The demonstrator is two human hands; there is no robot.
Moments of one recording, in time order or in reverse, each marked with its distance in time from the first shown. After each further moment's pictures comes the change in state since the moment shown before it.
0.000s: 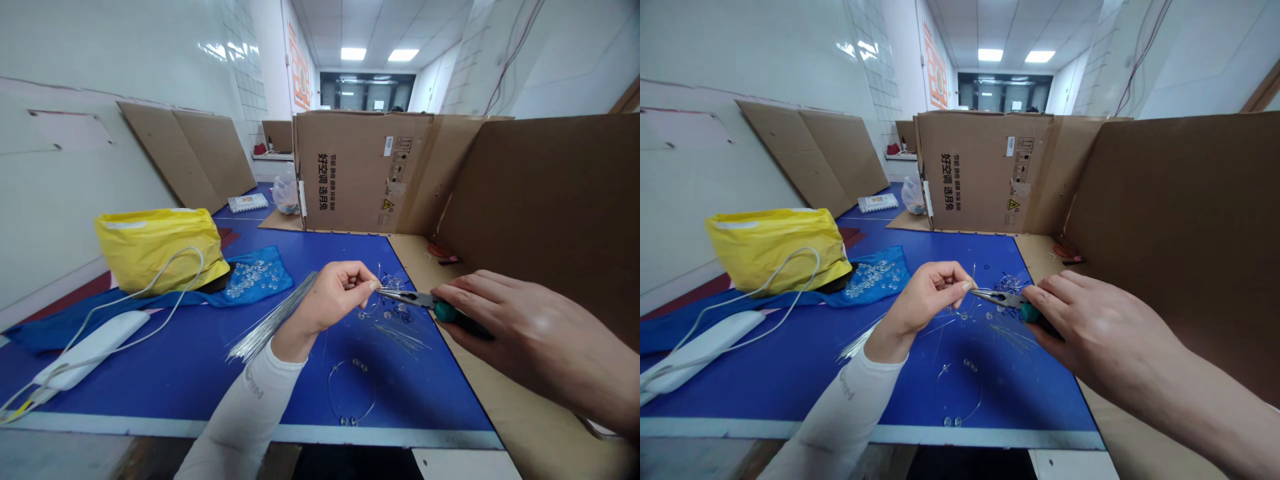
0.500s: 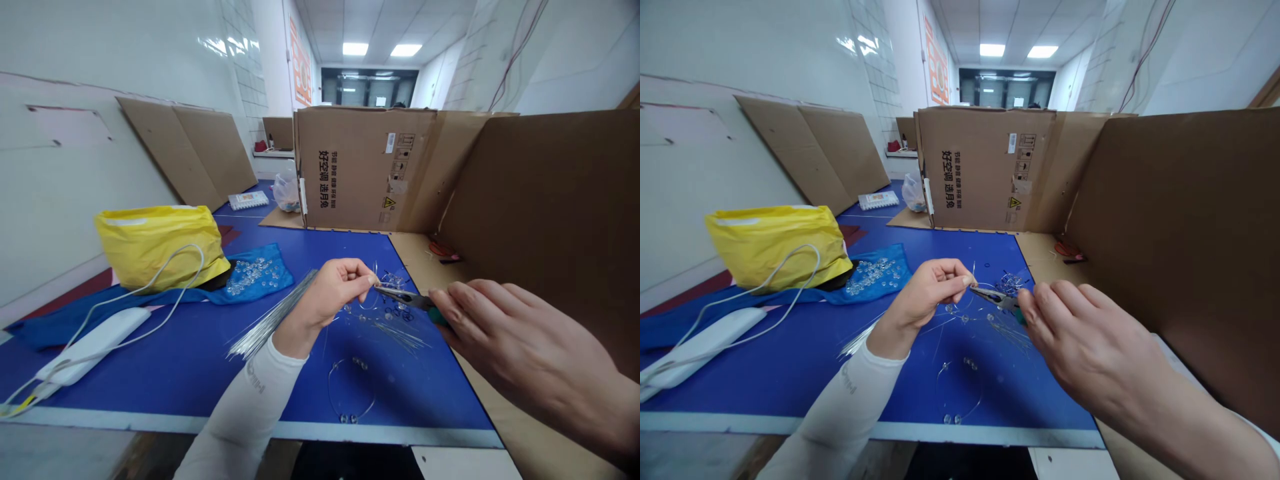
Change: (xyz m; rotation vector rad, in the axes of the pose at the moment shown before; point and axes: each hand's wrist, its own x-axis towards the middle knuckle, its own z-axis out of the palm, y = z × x) left_hand 0.005 -0.004 0.000 -0.138 0.036 -0.135; right_hand -0.008 -0.019 0.008 -0.387 -0.058 -0.134
